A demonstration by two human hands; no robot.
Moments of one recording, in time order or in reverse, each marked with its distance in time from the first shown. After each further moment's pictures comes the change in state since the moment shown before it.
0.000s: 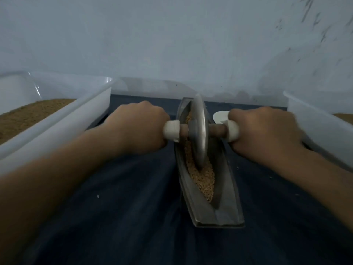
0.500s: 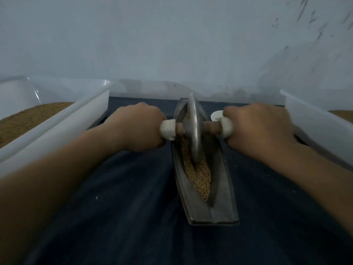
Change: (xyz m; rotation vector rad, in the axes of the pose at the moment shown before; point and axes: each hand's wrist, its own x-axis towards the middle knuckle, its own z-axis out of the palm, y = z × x) left_hand 0.010 -0.002 0.001 -0.093 -0.081 -0.011; right_hand 0.007 0.000 -0.004 -0.058 -0.007 0.019
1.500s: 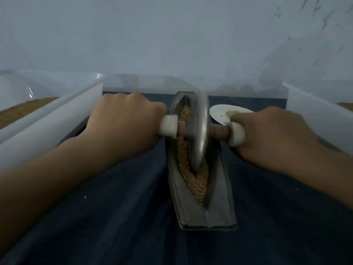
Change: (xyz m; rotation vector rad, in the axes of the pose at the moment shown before) left_hand -0.017 0.010 0.000 0.401 0.454 0.099; right_hand -0.026 0.010 -0.004 0.147 -0.052 -0.004
